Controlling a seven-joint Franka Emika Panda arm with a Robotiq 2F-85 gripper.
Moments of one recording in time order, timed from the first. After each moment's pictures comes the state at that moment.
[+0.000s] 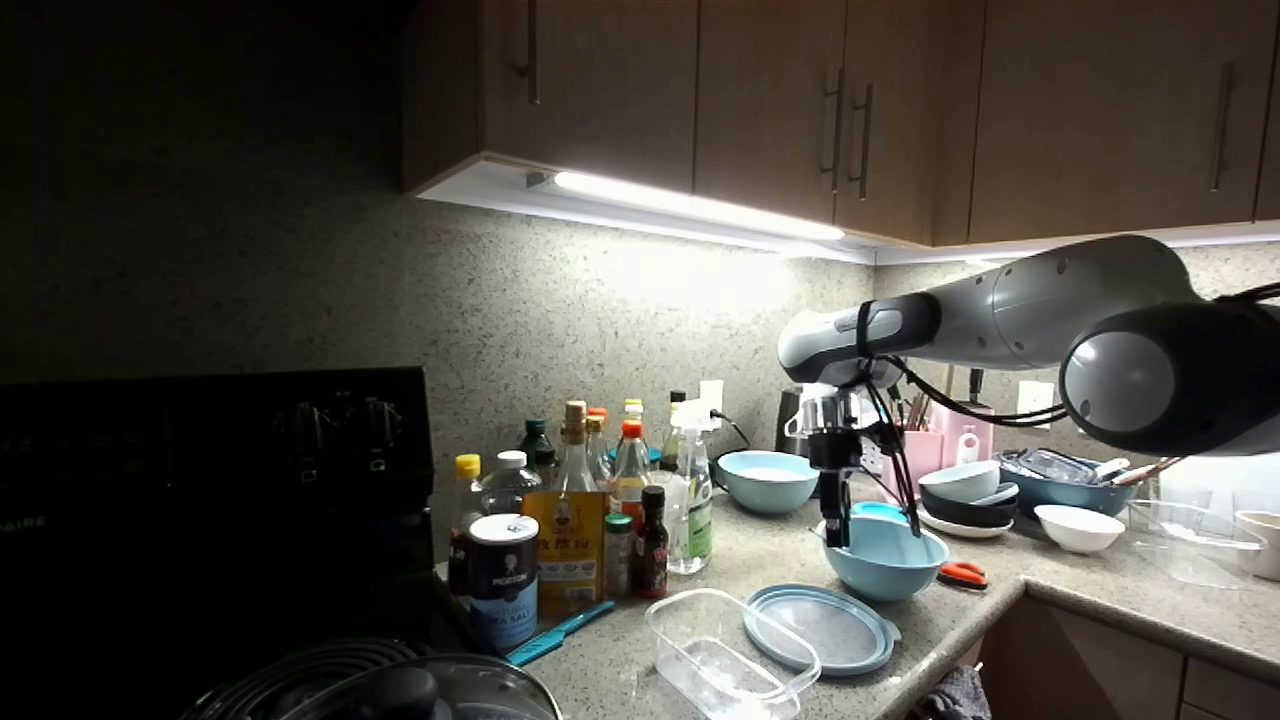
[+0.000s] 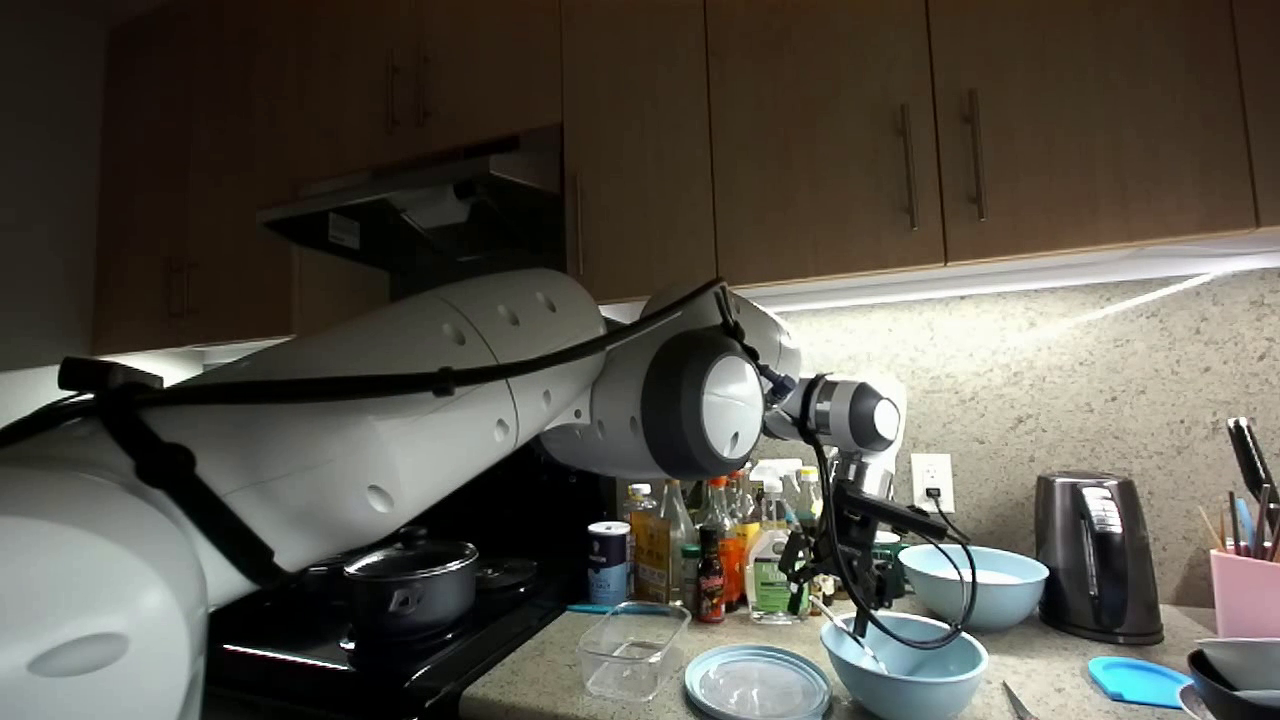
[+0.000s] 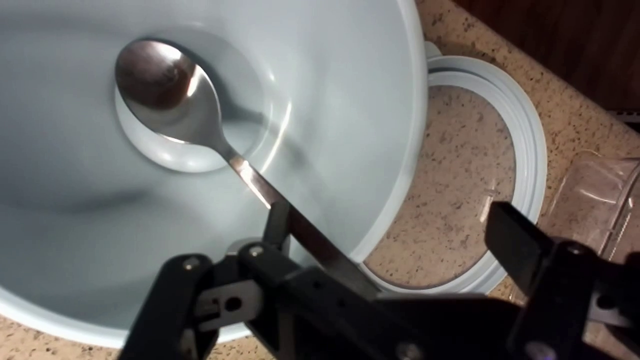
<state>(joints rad) -0.23 1.09 0.02 -0.71 0.11 1.45 -0.83</state>
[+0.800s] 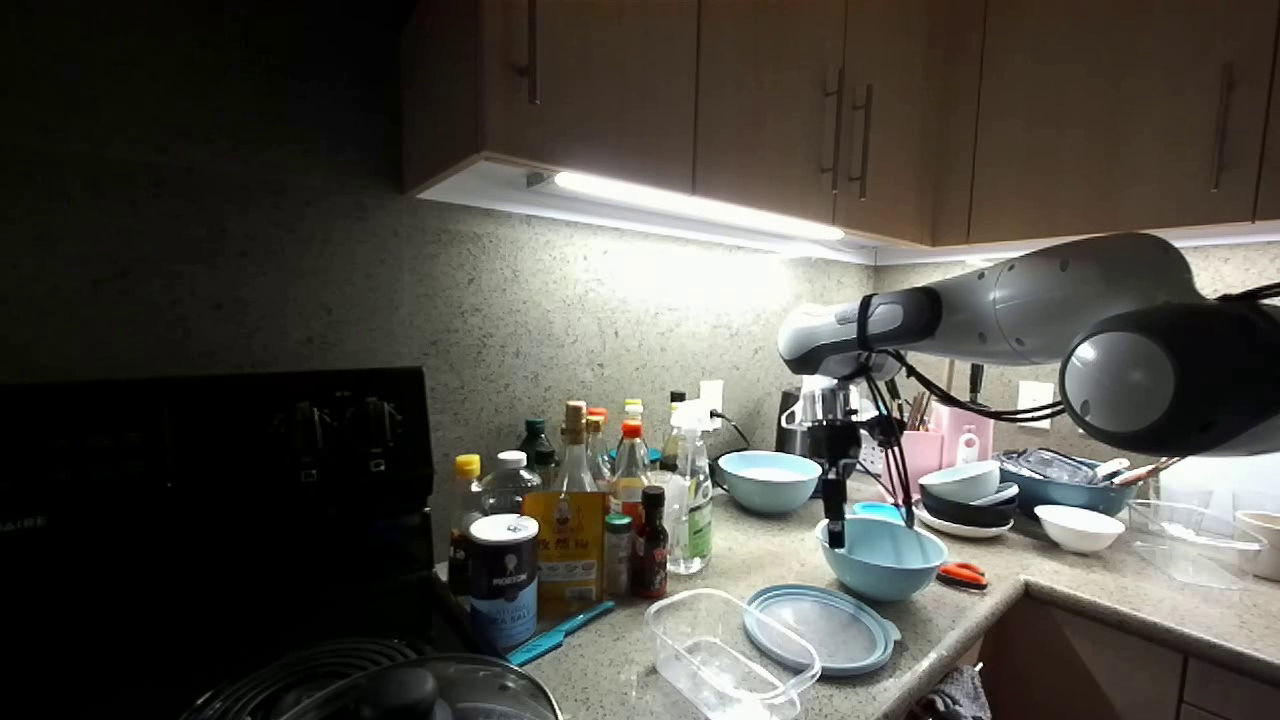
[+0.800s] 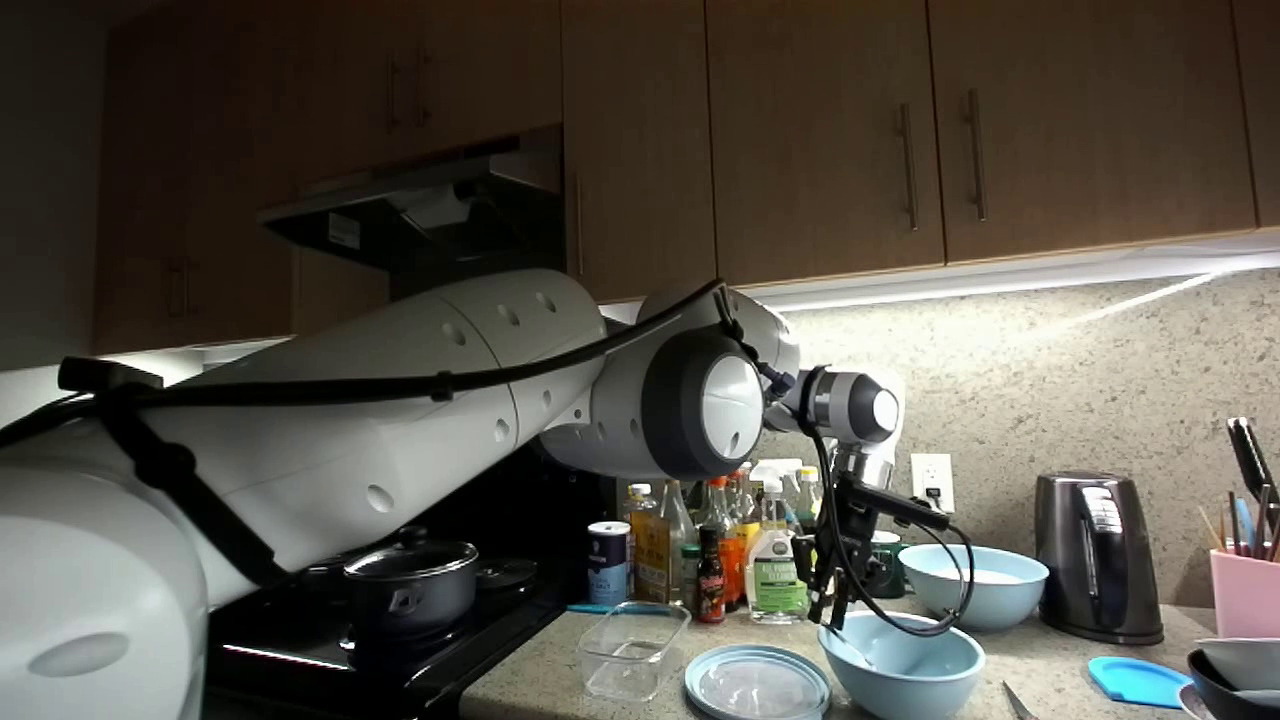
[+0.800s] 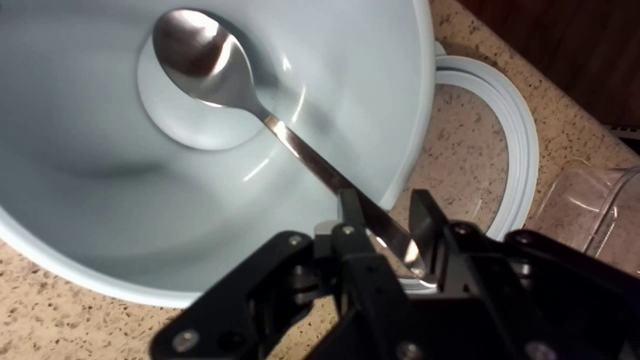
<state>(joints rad) -0.23 1.10 0.02 -0.68 0.11 1.44 -0.90</state>
